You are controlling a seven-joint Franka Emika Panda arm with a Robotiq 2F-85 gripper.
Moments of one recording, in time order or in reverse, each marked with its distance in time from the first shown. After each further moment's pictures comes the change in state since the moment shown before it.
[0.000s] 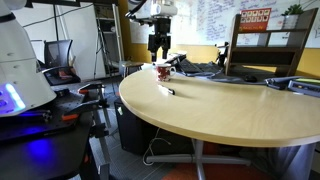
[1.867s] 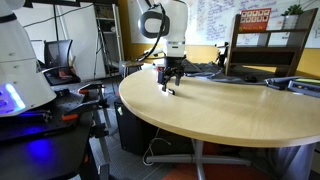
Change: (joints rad) arm 0.049 0.385 -0.088 0.145 0.359 0.276 -0.088
